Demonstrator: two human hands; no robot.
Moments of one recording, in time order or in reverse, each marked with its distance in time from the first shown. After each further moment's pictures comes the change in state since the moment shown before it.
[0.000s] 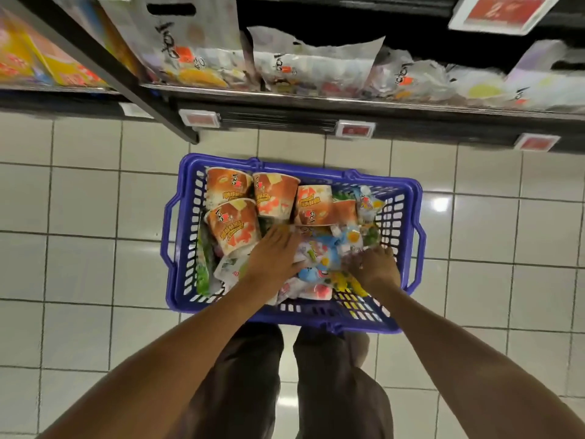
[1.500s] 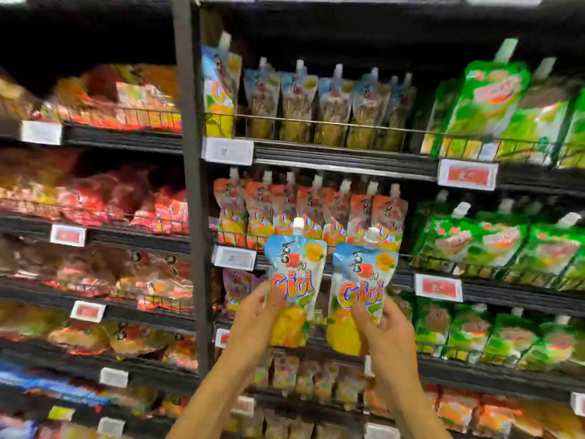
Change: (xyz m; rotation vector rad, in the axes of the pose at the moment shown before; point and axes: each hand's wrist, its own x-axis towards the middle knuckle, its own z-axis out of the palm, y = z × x) left_hand -0.376 0.122 -0.757 -1.453 0.989 0.346; right_hand -0.615 -0.205 -0.620 1.298 0.756 -1.197
